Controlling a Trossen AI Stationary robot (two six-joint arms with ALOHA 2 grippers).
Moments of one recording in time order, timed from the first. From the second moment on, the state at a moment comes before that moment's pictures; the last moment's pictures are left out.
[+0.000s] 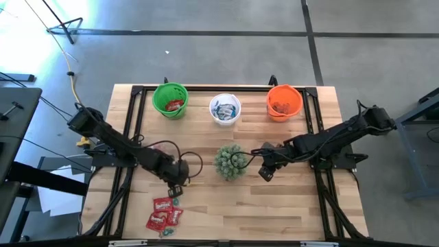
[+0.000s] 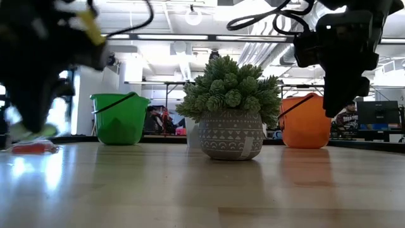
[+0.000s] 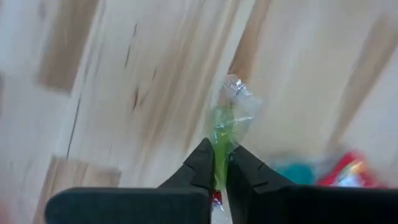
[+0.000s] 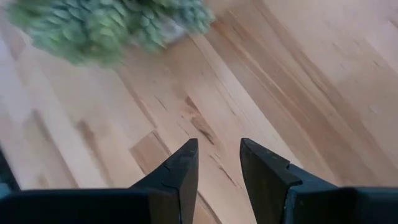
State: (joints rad) left arm -0.45 1.48 0.80 -0.60 0.01 -0.81; right arm 0.26 1.30 0.74 -0.53 0.02 0.94
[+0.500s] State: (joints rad) left arm -0.32 1.48 1.15 -0.60 -0.29 -0.62; right arm 0.29 1.30 1.00 -0.42 0.26 0.66
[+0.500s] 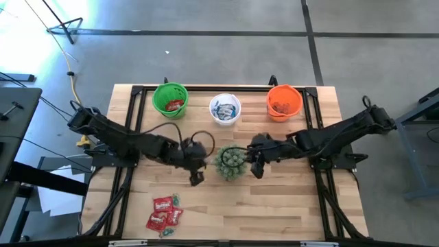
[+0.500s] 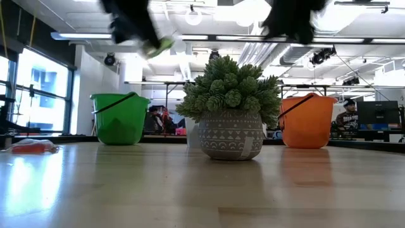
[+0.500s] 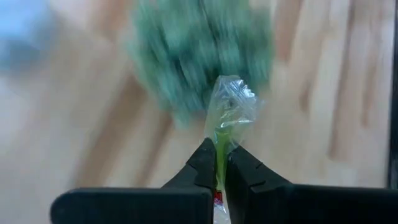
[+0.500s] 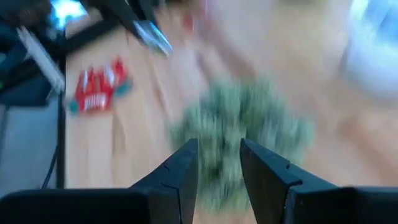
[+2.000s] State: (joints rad) left arm -0.18 1.48 1.44 -0.33 -0.53 -0.30; right arm 0.27 1.31 1.21 -0.09 0.67 0.26
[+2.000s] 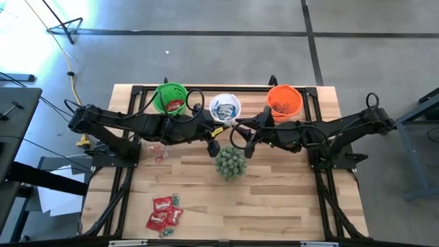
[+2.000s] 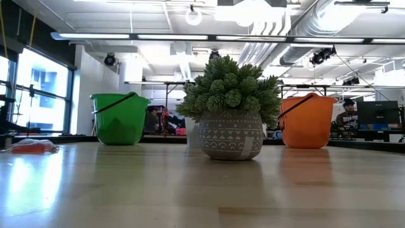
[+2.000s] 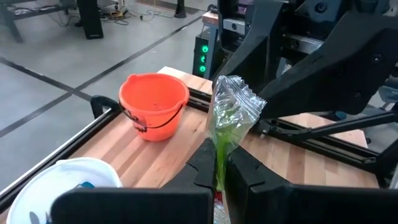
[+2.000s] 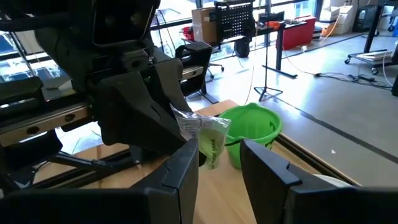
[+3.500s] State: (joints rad) left arm -0.16 1.49 1.44 -0.29 -0.51 -0.17; right arm 0.22 1.36 1.21 0.01 0.62 0.20
